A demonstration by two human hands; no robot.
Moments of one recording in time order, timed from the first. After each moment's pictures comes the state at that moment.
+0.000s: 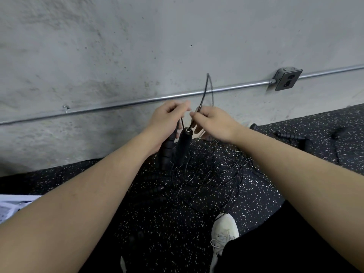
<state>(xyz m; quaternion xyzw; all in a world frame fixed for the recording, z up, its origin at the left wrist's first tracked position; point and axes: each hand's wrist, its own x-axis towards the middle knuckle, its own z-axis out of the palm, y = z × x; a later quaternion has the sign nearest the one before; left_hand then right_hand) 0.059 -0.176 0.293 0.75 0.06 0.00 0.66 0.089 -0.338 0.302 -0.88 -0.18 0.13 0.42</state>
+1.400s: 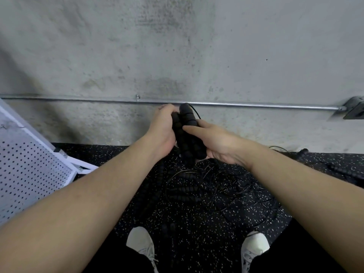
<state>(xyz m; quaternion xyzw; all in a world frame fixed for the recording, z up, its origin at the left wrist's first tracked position) -0.002 -0.044 0.301 0.50 0.28 0.09 0.82 0.021 -0.183 0.310 -0.67 -0.14 0.41 0.60</state>
